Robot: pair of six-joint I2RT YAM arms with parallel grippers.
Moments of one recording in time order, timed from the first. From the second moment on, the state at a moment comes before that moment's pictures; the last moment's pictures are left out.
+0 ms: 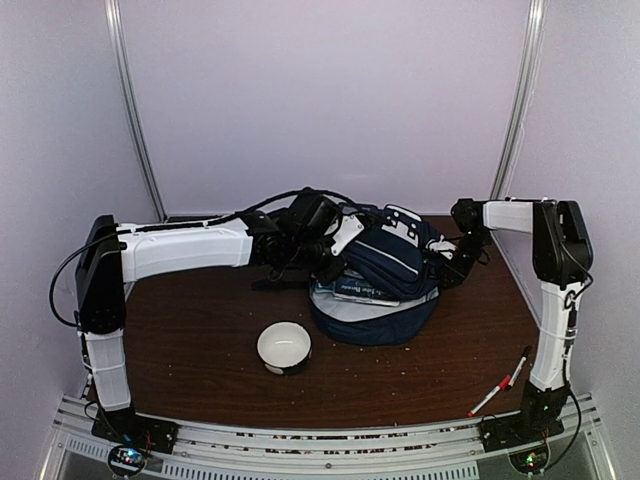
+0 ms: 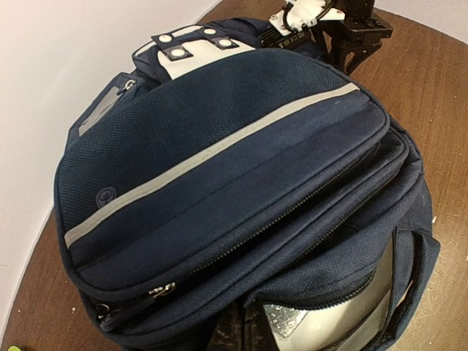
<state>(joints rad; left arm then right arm) -0.96 1.96 1.64 -0.39 -0.15 0.19 0.11 2.12 1.58 -0.87 -0.17 -0.78</state>
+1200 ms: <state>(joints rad) -1.00 1.98 1.49 -0.33 -0.06 0.21 0.26 1.52 1.05 -0.88 -0.27 -0.68</state>
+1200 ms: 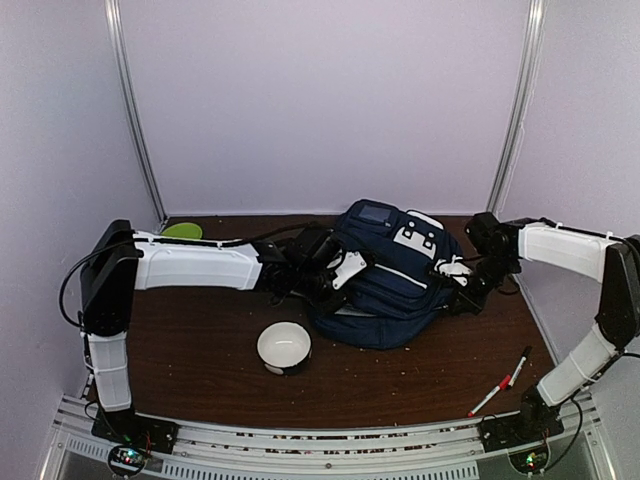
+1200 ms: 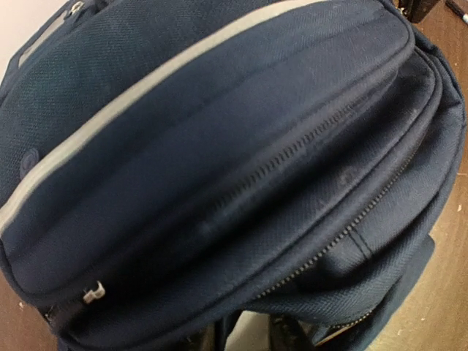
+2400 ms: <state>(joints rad) -1.05 1.77 1.23 -0.10 -0.05 -0.06 0.34 1.68 1.29 -0.91 -0.48 -0.47</state>
